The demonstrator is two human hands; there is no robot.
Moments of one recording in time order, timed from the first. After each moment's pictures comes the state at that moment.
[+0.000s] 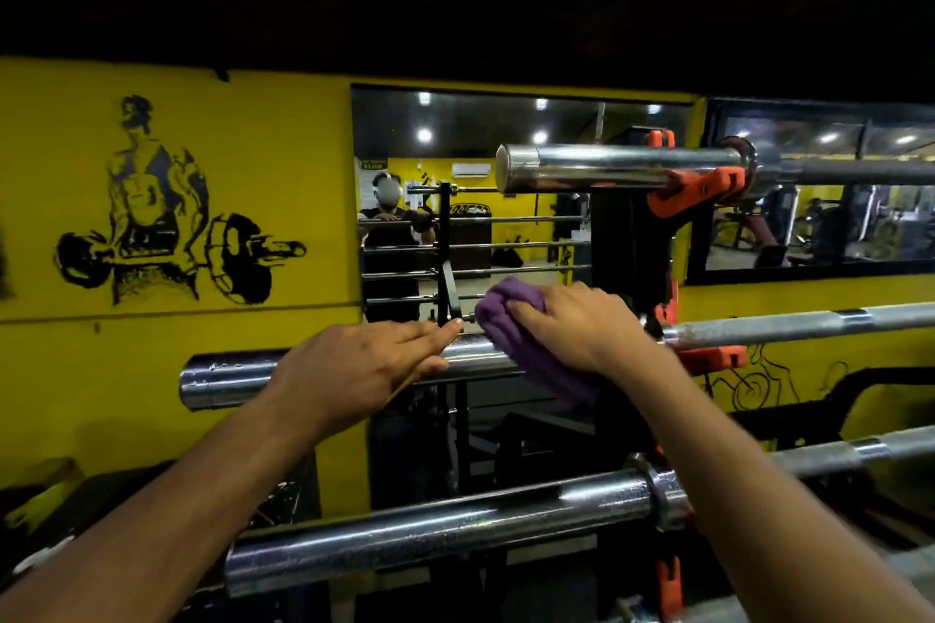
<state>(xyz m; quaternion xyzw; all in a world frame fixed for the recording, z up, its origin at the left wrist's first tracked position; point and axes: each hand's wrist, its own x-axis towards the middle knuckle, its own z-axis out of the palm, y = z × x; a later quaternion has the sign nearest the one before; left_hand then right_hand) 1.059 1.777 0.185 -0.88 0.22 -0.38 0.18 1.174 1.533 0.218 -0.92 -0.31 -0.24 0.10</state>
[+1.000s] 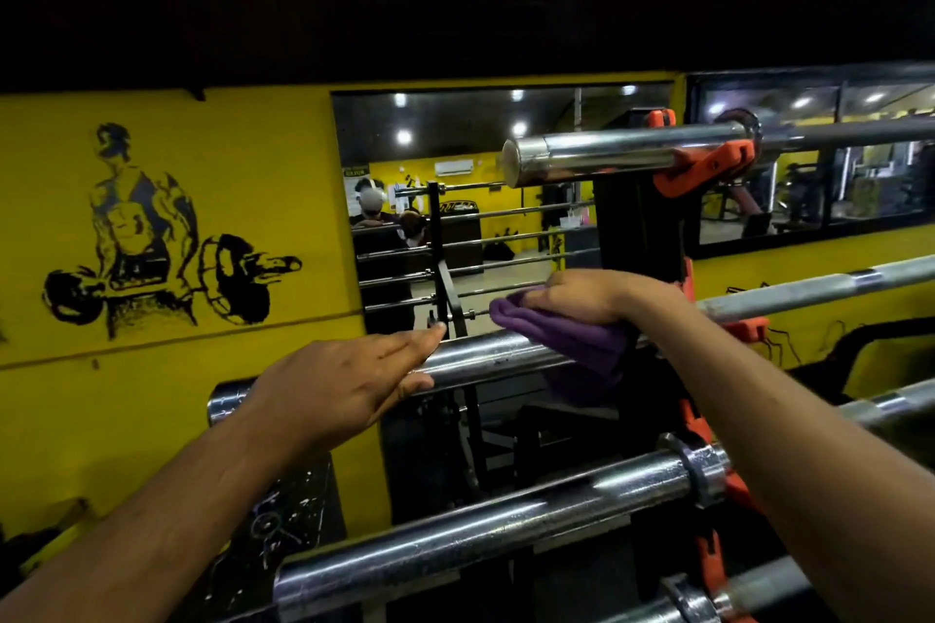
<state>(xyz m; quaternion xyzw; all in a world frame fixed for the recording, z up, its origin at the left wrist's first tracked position) 1.035 1.808 0.200 -0.93 0.21 -0.26 0.12 1.191 1.547 0.247 -0.94 -0.32 -0.05 0.08</state>
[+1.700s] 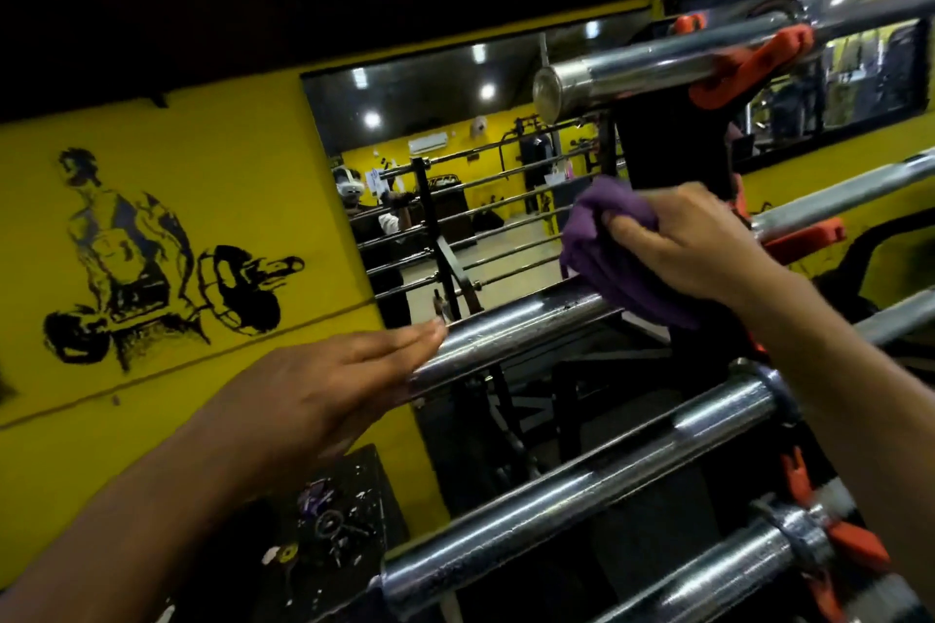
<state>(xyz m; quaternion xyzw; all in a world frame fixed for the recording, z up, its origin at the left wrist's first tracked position) 0.996 1.879 0.218 -0.90 0.33 -0.24 0.14 1.153 1.534 0.205 -0.80 -0.29 -0.42 0.30</state>
